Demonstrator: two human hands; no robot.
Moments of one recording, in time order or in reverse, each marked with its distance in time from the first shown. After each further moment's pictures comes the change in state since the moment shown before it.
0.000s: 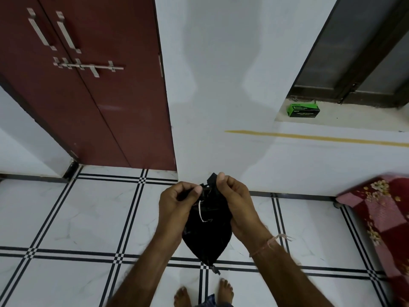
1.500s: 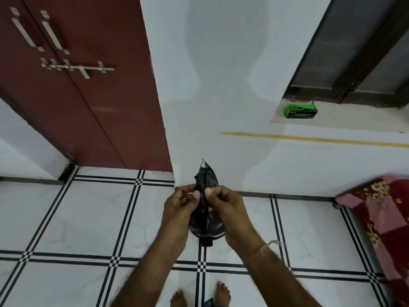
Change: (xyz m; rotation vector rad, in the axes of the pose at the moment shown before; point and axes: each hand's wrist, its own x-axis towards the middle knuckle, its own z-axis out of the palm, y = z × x) left_hand 0.024 -0.015 0.038 -0.256 0.004 -0.233; right_hand 0.018 0.005 -0.024 -0.087 0.047 0.066
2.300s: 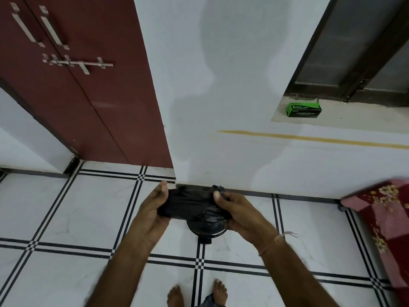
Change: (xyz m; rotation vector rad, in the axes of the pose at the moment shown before) left_hand 0.015 0.003 -0.020 -0.303 -0.010 -0.076; right_hand 0.026 -0.009 -0.068 -0.036 -0.257 0.325
